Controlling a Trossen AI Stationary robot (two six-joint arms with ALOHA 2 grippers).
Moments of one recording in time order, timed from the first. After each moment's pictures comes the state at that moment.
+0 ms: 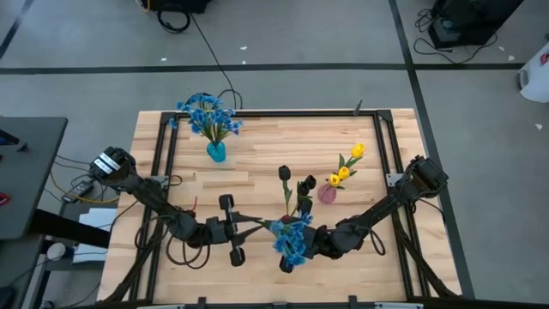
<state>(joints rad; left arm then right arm) -0.65 1.58 0.72 1.19 -0.82 0.46 0.58 1.85 1.17 0.97 0.85 -0.37</state>
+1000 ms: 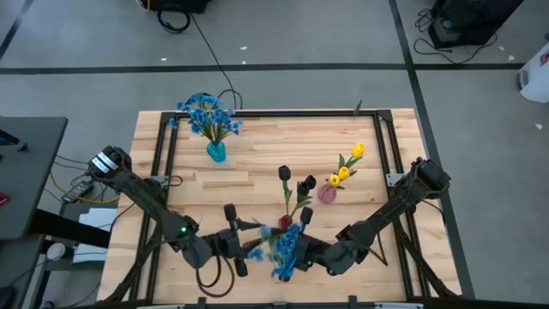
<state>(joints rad) -0.71 1.55 0.99 0.38 -0.98 0.19 0.63 1.84 1.33 0.53 1.02 -0.25</state>
